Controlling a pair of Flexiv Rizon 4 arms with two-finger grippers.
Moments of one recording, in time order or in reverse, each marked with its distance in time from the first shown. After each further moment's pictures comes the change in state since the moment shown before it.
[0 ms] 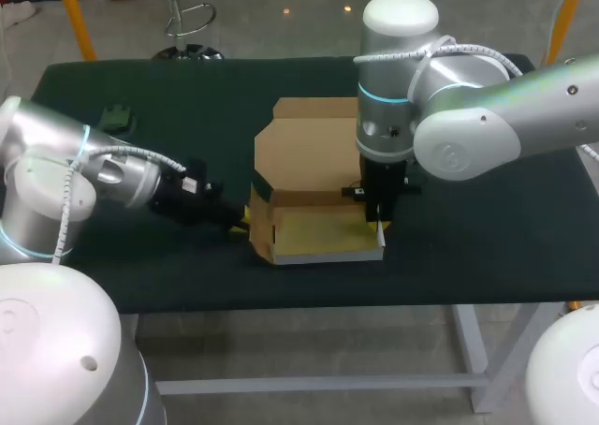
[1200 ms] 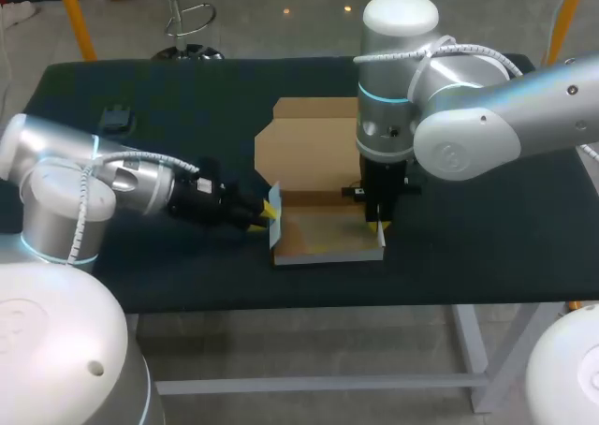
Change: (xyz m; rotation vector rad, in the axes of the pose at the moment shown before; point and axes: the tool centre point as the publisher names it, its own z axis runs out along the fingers) left arm 0.035 0.004 0.018 0.052 0.068 -0.038; right arm 0.000 0.000 0.000 0.000 0.000 0.000
